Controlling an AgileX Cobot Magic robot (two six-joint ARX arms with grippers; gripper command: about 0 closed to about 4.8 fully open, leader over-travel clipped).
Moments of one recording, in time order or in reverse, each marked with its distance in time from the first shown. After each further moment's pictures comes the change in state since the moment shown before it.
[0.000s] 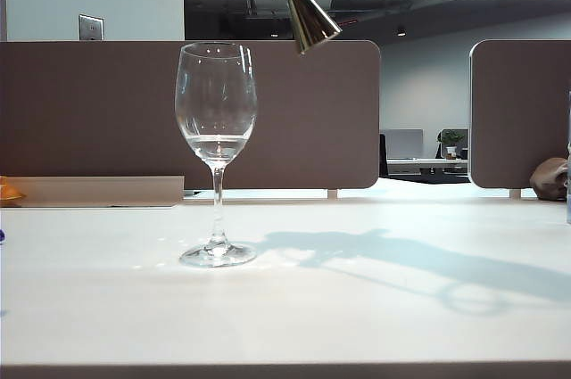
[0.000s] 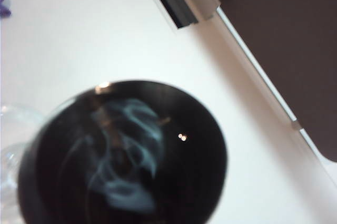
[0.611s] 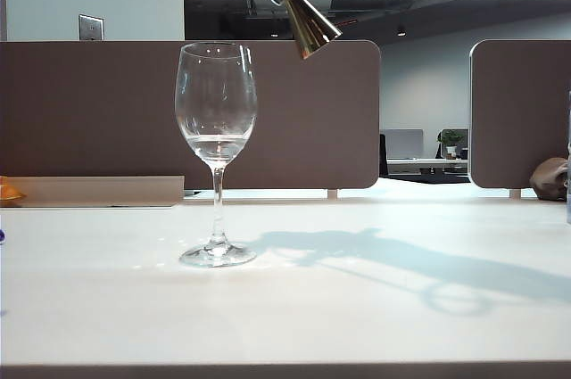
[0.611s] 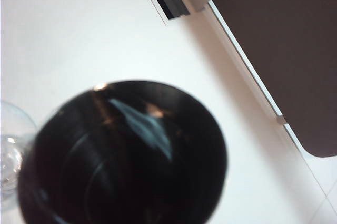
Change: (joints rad) left arm 0.000 0.000 0.000 0.000 0.000 0.000; right arm 0.026 0.032 0.030 -0.027 0.082 -0.047
